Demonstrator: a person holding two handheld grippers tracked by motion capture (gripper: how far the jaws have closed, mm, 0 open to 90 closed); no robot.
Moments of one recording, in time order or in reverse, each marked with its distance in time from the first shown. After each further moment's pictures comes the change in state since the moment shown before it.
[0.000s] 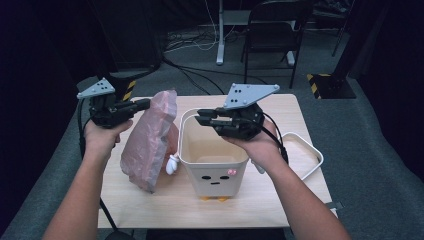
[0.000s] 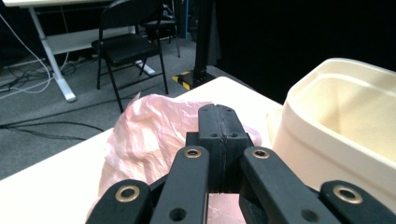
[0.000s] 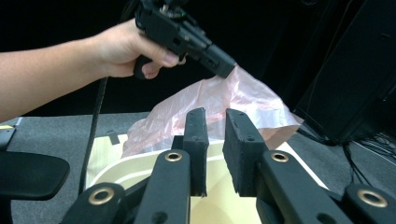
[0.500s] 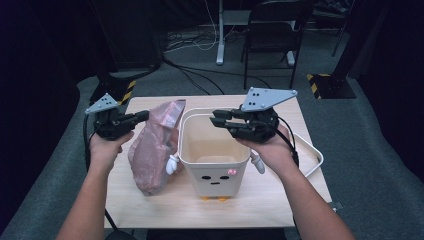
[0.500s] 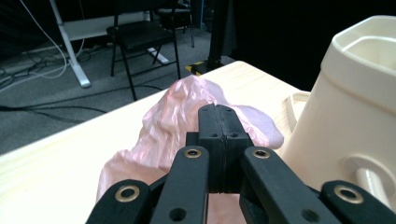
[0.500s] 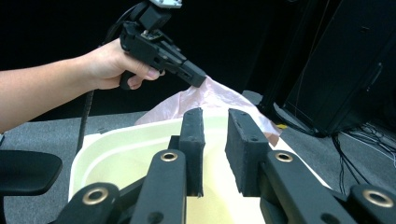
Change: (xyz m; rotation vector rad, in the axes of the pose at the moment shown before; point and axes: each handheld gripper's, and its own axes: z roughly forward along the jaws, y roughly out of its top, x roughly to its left) left arm 0.008 -0.042 0.007 0.027 0.062 -0.017; right arm -0.009 -0.022 -0.021 -0.007 -0.044 0.039
